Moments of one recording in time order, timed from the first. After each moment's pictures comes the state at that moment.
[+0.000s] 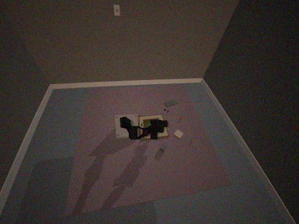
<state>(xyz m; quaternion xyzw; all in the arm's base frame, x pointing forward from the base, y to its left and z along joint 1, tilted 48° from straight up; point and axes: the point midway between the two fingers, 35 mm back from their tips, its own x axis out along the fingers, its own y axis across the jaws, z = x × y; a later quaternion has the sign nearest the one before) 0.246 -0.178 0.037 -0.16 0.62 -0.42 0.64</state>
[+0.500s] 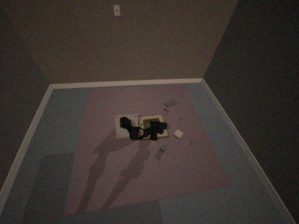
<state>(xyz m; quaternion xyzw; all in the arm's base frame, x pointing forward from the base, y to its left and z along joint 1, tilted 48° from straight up) 0.241 -0.195 0.023 -0.16 0.62 -0.42 0.64</state>
